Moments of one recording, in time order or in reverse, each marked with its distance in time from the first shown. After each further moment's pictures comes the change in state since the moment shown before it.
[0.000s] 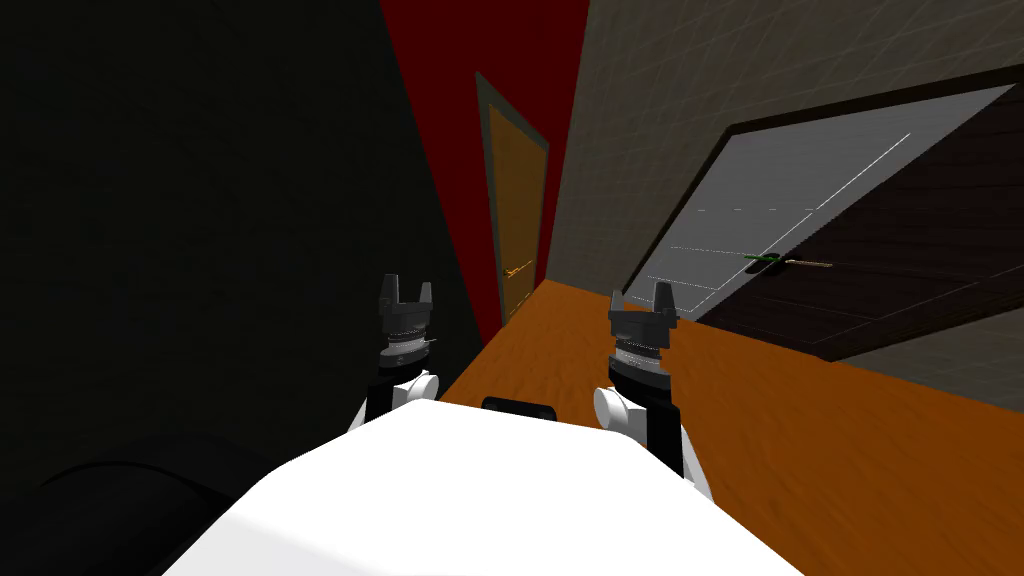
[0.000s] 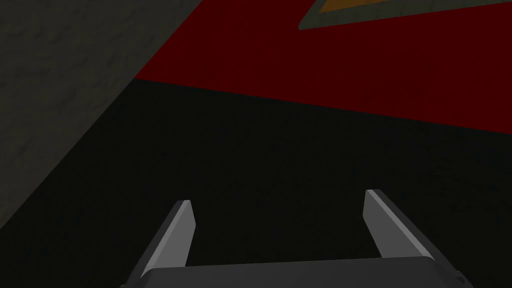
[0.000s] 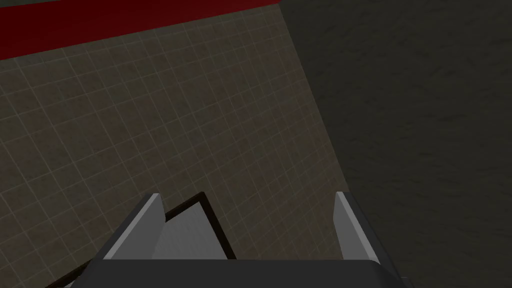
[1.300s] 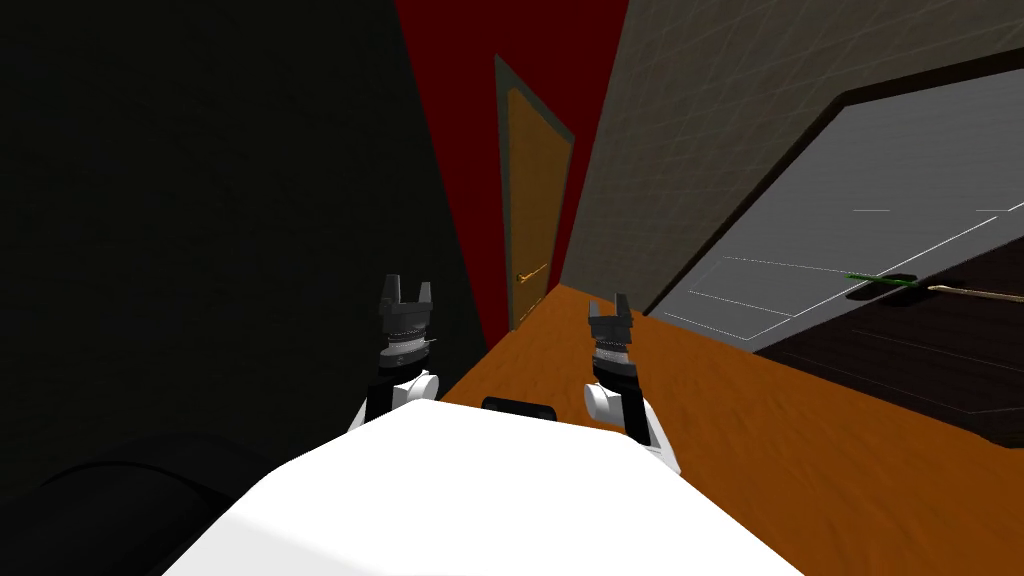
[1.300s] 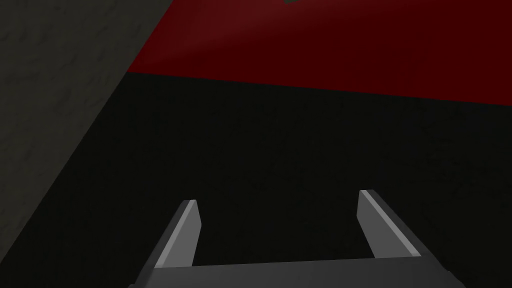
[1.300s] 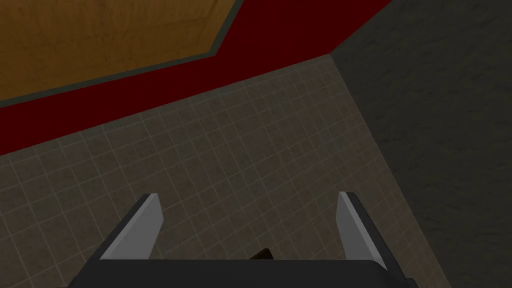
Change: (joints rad) arm -0.091 -0.075 0.016 0.247 -0.003 -0.064 -0.022
